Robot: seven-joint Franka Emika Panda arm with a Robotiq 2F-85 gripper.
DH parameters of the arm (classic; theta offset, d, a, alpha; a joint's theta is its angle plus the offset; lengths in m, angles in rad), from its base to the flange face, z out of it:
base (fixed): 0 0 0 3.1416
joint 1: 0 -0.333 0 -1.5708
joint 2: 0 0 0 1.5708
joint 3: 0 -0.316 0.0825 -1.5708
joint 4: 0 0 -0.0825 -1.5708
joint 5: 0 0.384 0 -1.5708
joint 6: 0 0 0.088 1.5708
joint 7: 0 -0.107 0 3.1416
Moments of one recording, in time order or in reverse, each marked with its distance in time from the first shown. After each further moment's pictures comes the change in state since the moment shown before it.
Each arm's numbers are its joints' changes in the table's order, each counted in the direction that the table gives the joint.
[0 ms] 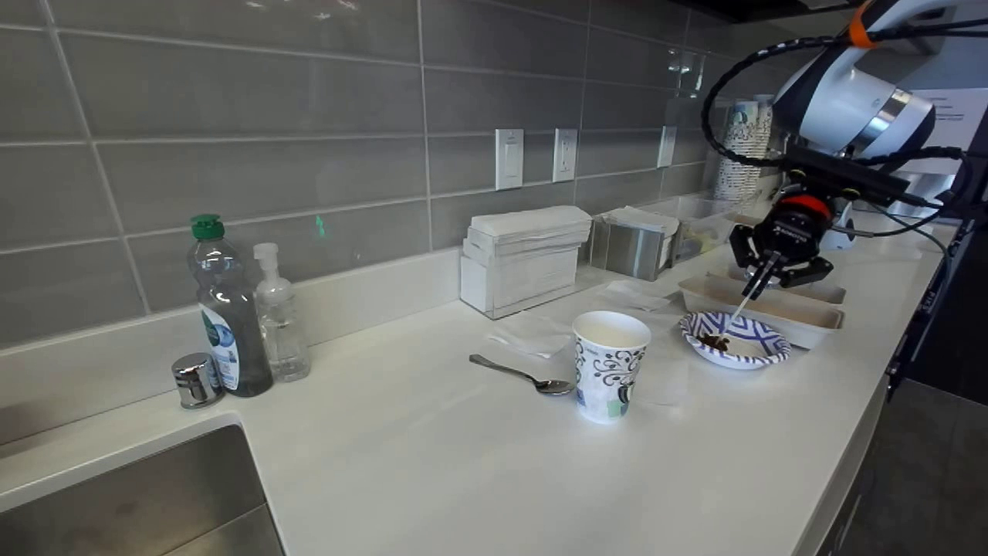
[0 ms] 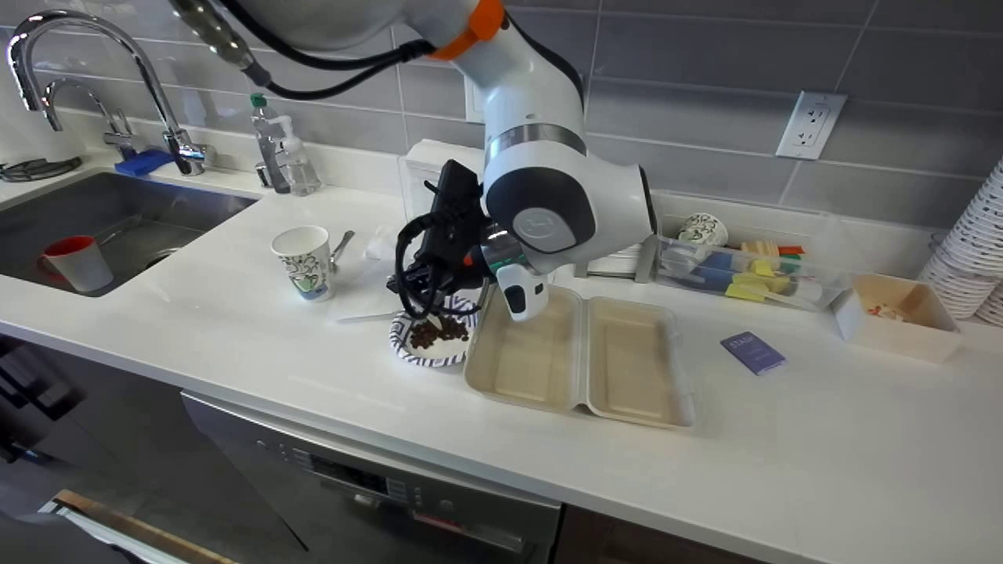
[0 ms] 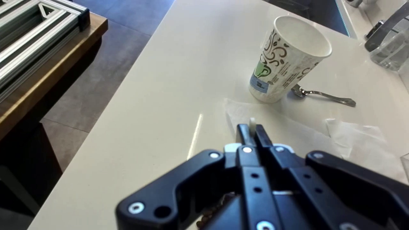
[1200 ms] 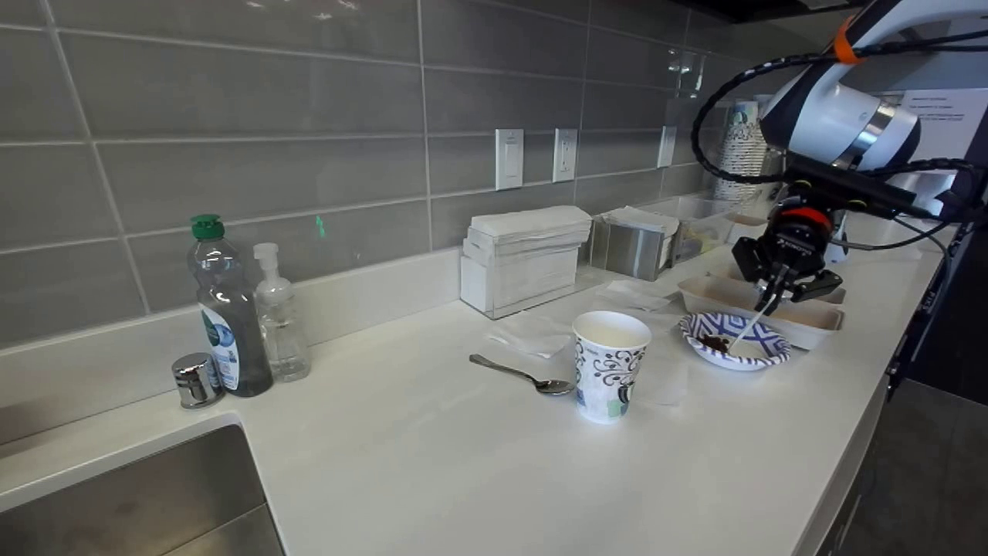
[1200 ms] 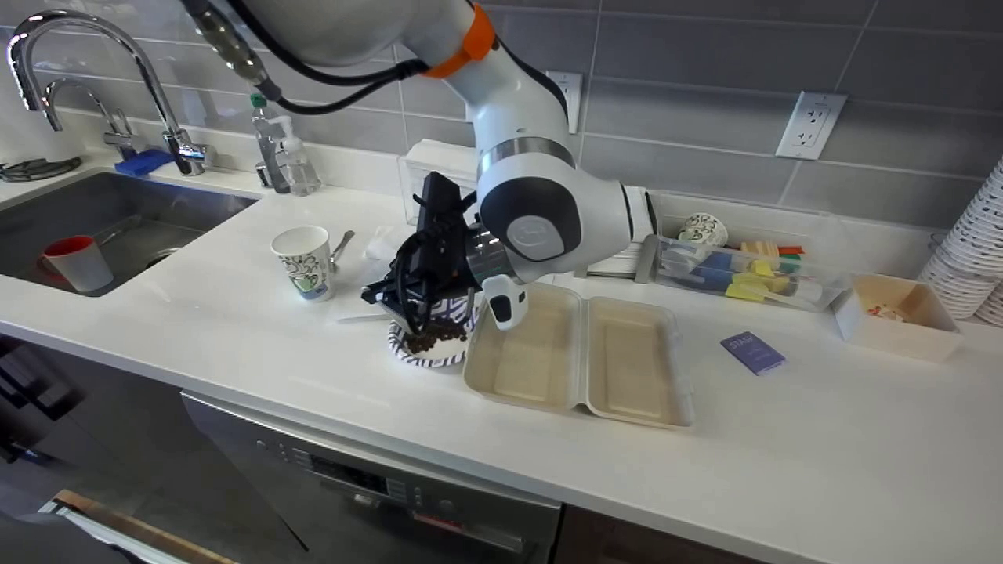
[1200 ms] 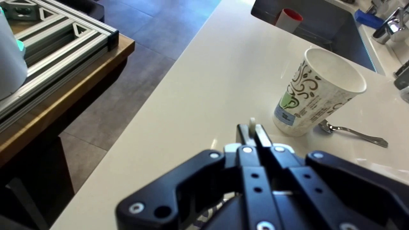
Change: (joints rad) arm 0.000 -0.030 -0.028 -0.008 -0.048 0.077 0.071
